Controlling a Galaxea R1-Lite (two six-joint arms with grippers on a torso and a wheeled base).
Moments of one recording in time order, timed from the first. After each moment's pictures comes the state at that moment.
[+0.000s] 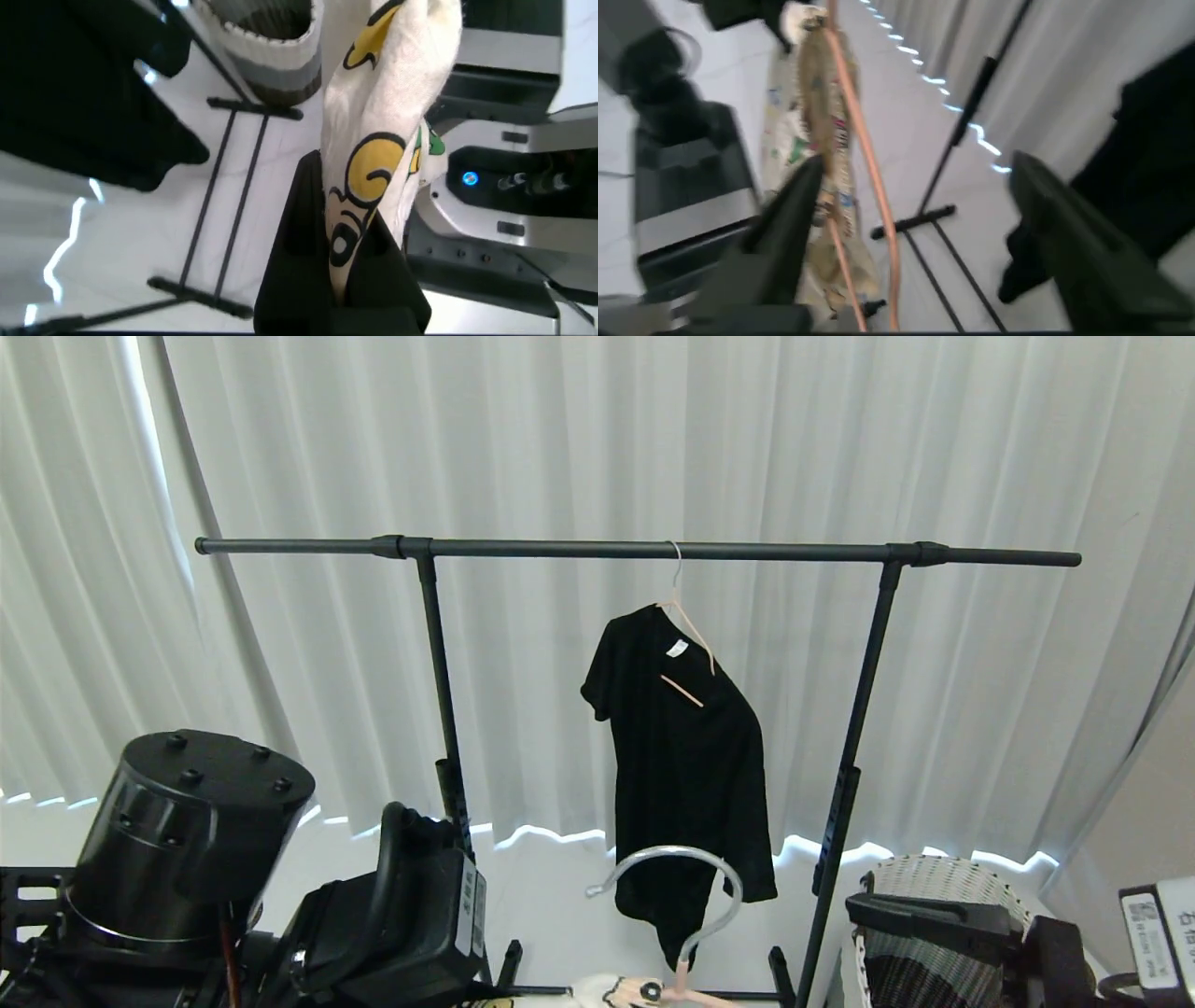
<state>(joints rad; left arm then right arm) -0.67 1.33 -0.65 0.05 -0.53 0.51 1.15 1.20 -0.29 -0.74 -0.04 -0.03</state>
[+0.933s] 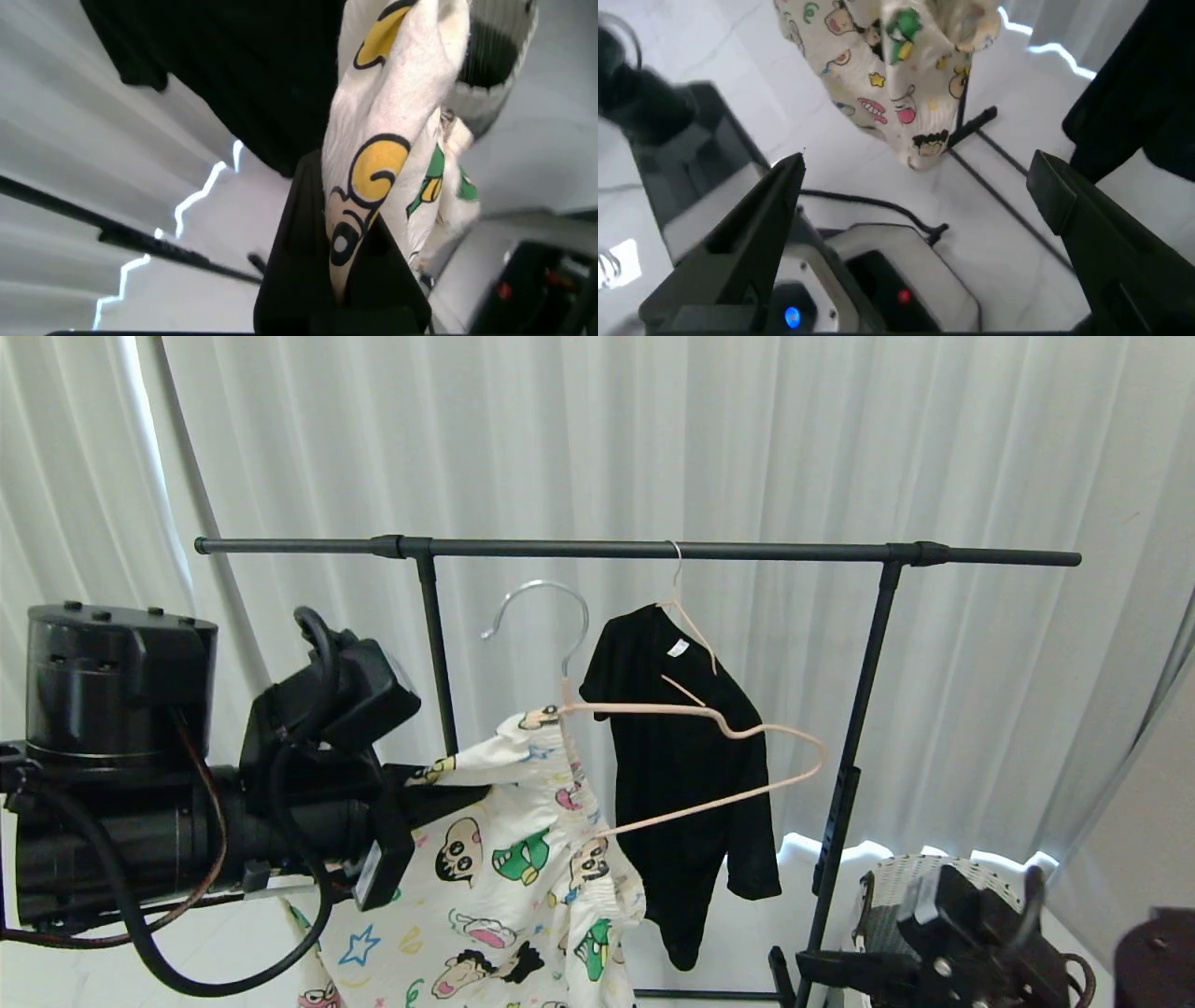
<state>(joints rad) -0.40 1.37 -0.75 -0.16 -0.38 0.48 1.12 1.44 -0.31 -0.73 -0.06 0.34</state>
